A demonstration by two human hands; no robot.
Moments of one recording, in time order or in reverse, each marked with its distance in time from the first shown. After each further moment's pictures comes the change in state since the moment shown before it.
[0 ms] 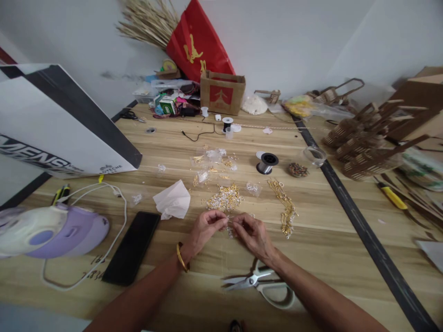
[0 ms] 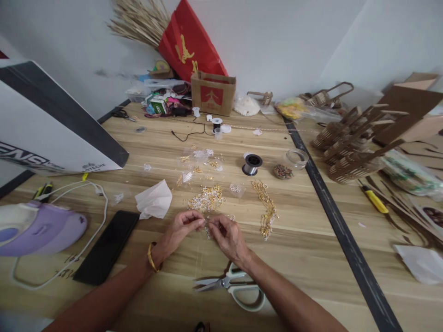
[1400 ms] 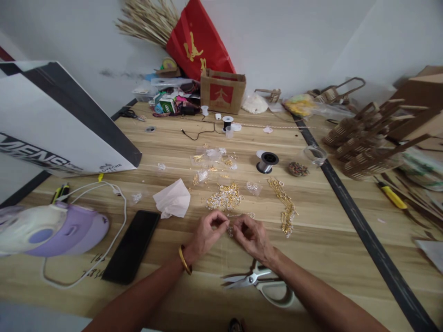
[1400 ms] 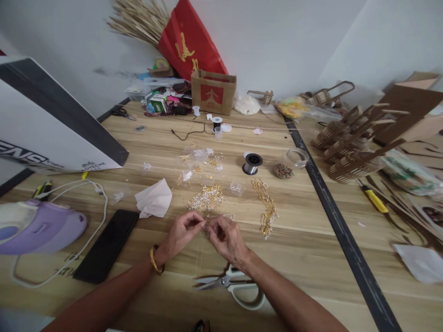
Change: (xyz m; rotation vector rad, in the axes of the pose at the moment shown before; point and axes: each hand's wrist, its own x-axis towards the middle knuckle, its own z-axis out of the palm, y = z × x) left_hand -0.004 -0.013 0.005 0.284 0.072 0.243; right_hand -0.005 0.002 0.003 -0.147 0.034 -0.128
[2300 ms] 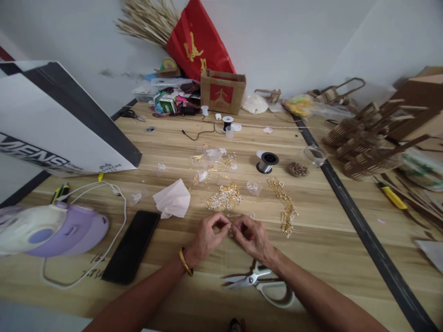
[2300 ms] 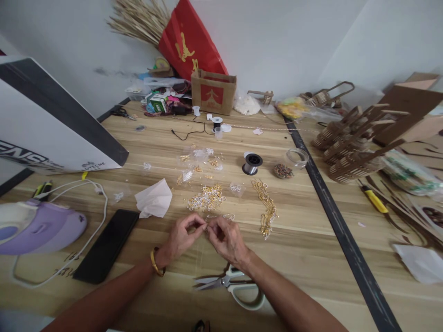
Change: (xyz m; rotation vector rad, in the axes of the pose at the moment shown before) left_hand -0.005 0.005 0.003 0.122 -0.010 0.092; right_hand 0.001 -0.004 -0.002 -0.024 -0.018 0.012
